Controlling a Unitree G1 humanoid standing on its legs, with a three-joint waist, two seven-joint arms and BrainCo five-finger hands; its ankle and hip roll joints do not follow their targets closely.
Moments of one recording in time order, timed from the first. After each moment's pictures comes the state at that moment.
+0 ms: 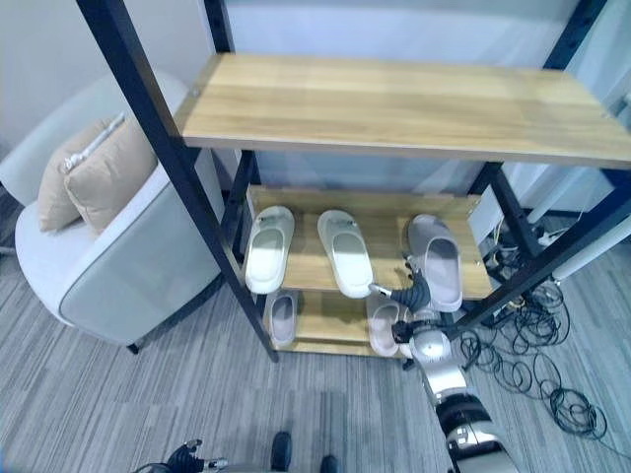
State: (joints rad) left arm -0.04 0.22 -0.32 1.31 0.19 -0.13 0.12; right arm -0.43 -0.39 0.17 0.74 0.08 -0.22 -0.26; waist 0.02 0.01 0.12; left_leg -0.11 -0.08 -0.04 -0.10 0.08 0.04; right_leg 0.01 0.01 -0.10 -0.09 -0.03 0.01
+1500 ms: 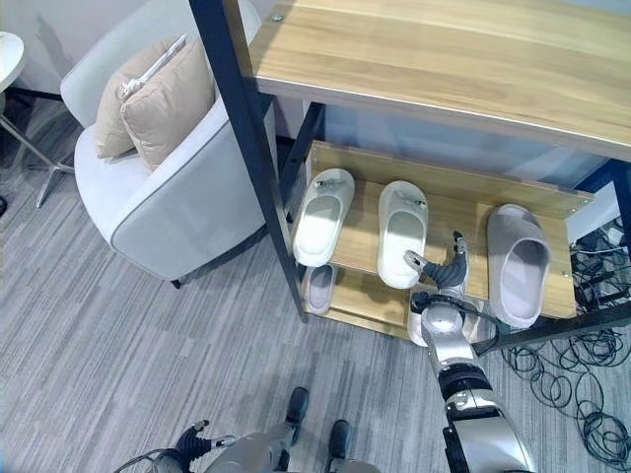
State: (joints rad) left arm -0.05 0.21 -0.35 1.29 0.19 -0.14 0.18; right arm -0.48 -0.37 0.06 0.81 0.15 -0.23 -0.48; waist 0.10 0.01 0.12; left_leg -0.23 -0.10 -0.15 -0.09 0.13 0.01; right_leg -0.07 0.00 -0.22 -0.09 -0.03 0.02
